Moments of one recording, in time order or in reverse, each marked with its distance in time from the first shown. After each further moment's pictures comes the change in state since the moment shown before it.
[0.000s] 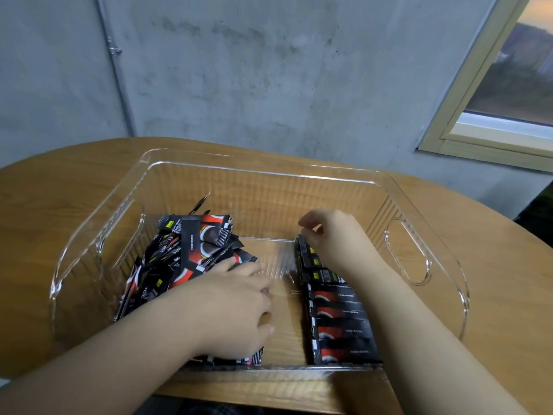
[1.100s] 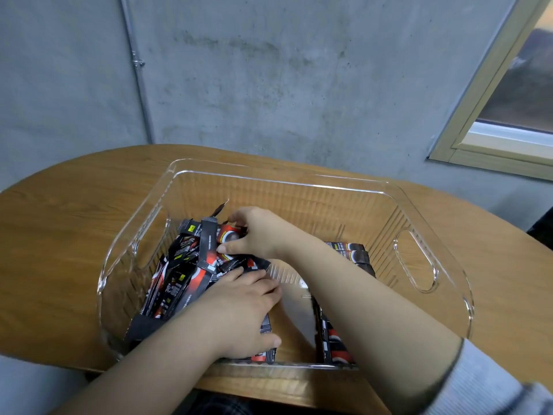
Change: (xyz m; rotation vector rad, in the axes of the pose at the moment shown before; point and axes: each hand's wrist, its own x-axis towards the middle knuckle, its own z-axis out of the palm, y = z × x) left_hand 0.000 -0.006 0.020 -0.048 0.074 -0.097; right_hand 0.037 -0.092 0.035 0.107 -0.433 -0.227
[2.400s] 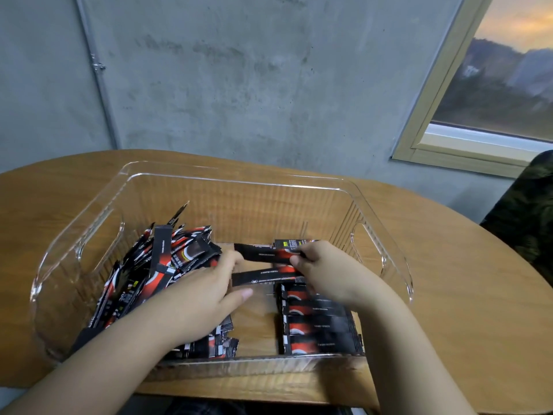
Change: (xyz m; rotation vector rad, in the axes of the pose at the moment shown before) left_hand -0.004 0.005 -0.011 -0.389 0.238 -0.124; right_hand -0.128 0.058 -0.033 0.190 0.100 0.299
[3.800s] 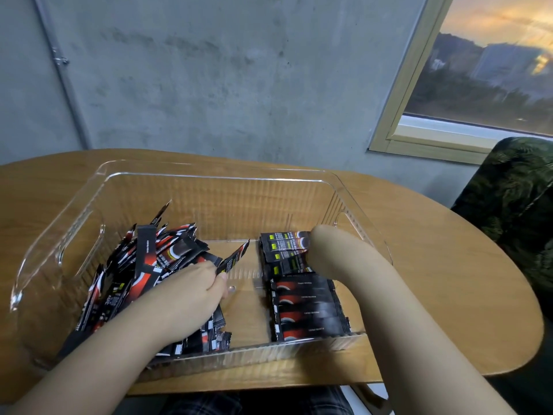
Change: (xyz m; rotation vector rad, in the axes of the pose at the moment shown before) left_hand 0.003 -0.003 0.002 -0.063 -0.001 -0.059; right_hand -0.001 -0.019 -0.019 -0.531 -0.005 0.353
